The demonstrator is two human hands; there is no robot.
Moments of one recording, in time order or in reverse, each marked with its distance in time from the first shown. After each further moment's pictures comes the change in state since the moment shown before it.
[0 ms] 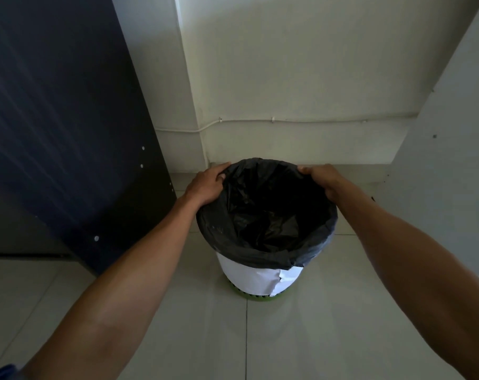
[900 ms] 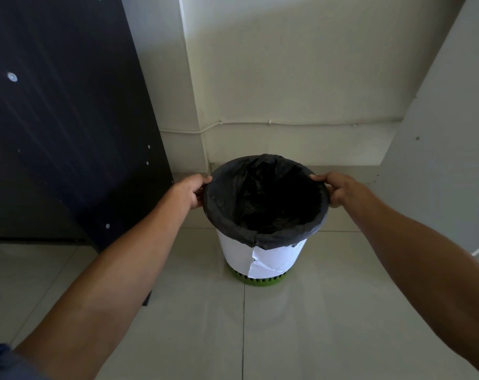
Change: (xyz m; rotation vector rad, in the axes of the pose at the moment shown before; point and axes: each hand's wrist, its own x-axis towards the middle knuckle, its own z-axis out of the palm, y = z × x) left_hand -0.050 0.025 -0.028 -1.037 -0.023 -0.752; right_hand -0.041 0.007 -0.039 0.295 -0.154 0.323
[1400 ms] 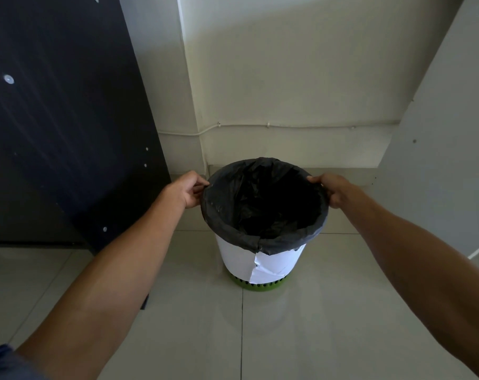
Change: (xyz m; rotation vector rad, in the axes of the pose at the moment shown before) left_hand -0.002 0.007 -0.008 -0.002 -0.066 0.018; right_hand 0.000 0.001 0.006 -0.074 -0.028 -0.126
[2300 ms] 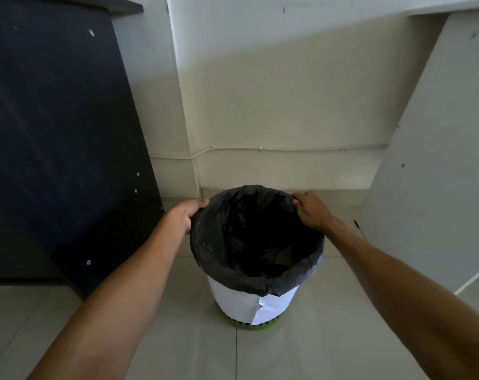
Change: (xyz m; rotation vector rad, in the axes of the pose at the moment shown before) left_hand 0.017 0.005 0.017 0.165 0.038 -0.027; right_hand 0.036 0.012 0.007 -1.089 0.188 -0.665
